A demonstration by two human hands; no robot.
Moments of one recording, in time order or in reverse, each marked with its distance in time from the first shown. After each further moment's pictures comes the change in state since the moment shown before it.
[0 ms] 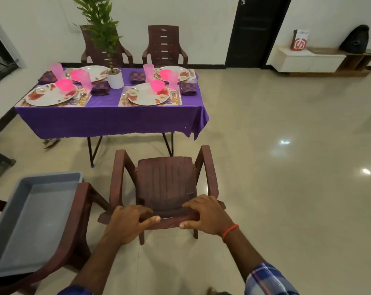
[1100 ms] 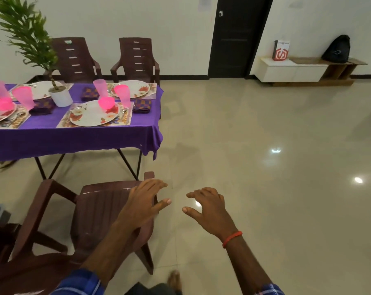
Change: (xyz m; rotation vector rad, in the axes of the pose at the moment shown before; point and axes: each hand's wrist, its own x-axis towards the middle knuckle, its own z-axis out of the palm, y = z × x) left_hand 0.272 0.313 0.033 -0.157 0.122 0.128; right_hand -0.033 0.310 -0.157 0.133 0.228 0.215
